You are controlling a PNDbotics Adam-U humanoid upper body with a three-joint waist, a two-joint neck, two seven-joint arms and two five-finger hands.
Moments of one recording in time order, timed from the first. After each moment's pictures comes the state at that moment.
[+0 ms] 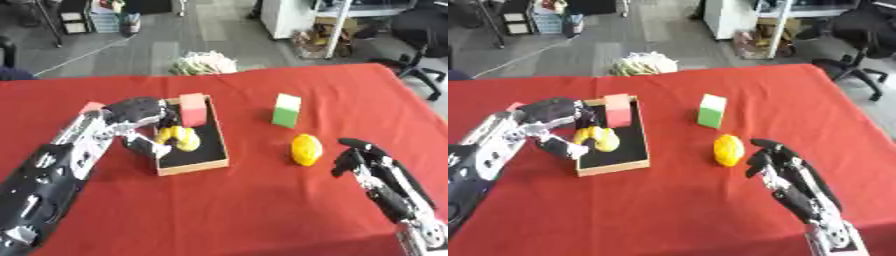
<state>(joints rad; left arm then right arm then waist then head) -0.77 0.25 -0.39 -0.98 -0.98 -0.48 -0.30 0.09 -0.15 -0.03 -1.74 -0.05 -0.30 0.34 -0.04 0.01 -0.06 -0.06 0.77</state>
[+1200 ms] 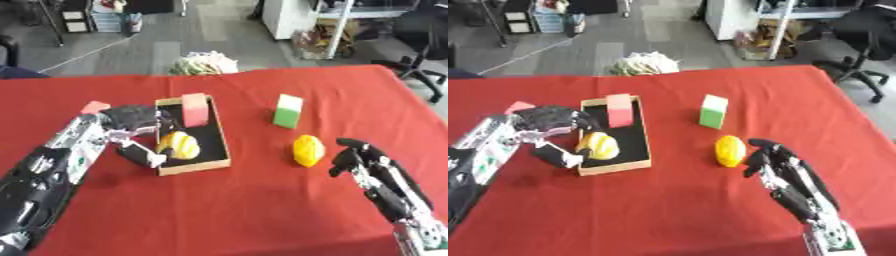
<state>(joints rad) -0.76 0.32 -0.42 -1.05 -1.03 -0.47 -0.37 0.09 -0.15 -0.03 -1.74 -0.05 -0.30 0.34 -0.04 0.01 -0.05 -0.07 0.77</state>
